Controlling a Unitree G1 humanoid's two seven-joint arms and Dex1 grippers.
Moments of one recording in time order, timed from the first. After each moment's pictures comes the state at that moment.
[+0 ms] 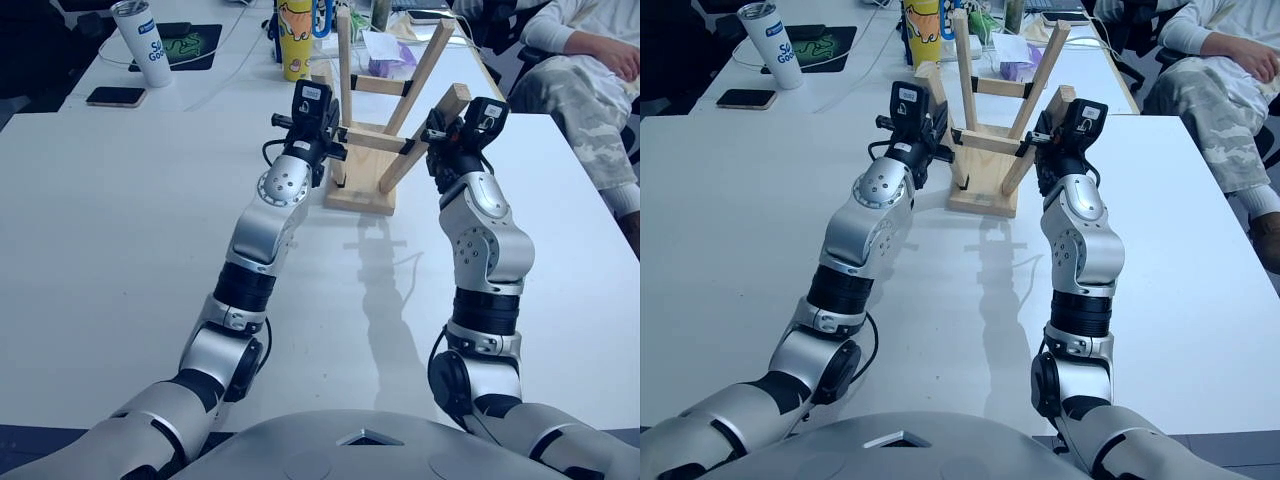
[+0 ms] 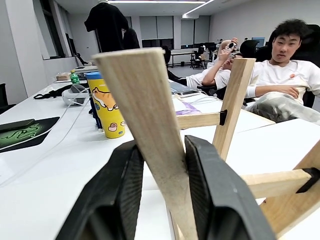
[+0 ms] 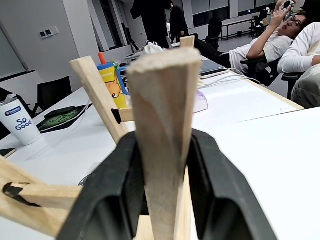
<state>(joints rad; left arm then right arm) -0.64 -0.03 -0.21 0.11 -0.07 0.48 0.06 -0.47 -0.04 -0.19 -0.13 0.28 0.59 -0.08</state>
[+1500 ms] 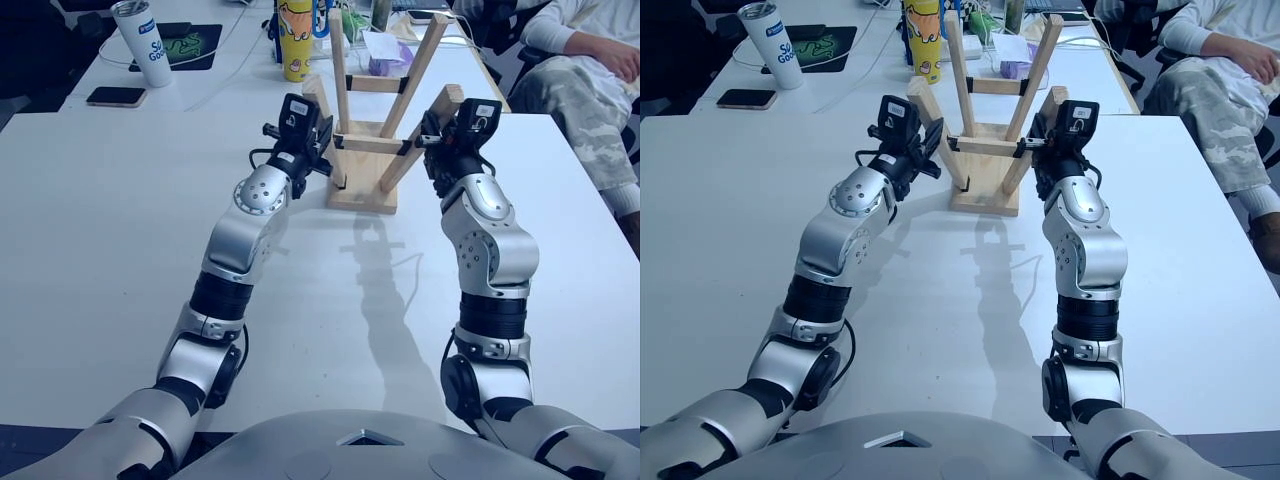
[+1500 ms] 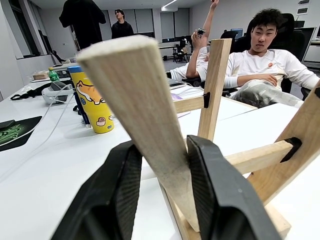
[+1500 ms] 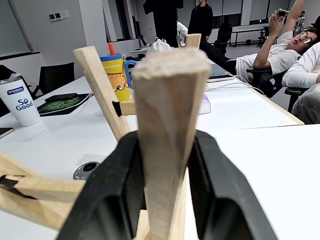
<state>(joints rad) -0.57 0.05 -0.22 0.02 -0.12 0.51 -0.06 -0.45 -0.10 -0.12 -0.18 0.25 0.62 -0.05</state>
